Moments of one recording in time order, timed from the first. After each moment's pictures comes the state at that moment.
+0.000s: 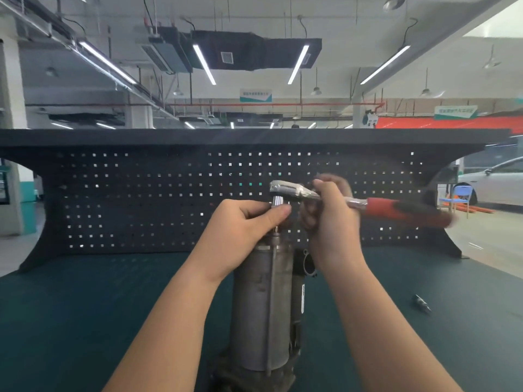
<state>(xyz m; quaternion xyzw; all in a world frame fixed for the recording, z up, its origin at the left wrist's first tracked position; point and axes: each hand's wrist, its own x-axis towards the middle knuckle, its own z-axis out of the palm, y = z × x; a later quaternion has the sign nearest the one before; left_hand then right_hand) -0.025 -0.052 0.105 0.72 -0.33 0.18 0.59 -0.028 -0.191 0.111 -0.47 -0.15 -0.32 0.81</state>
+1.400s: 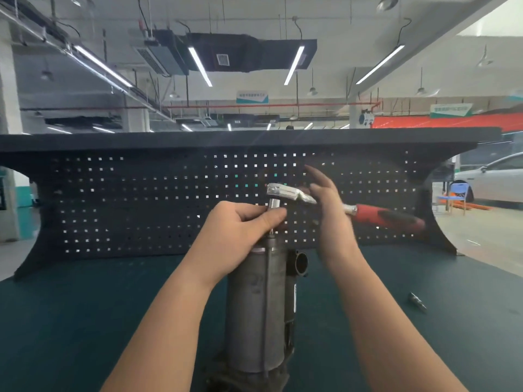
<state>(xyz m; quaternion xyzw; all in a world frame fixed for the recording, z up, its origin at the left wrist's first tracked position) -0.028 -0.056 0.106 0.73 -0.33 0.19 0.56 -0.037 -0.203 0.111 -0.60 -0.18 -0.33 0.70</state>
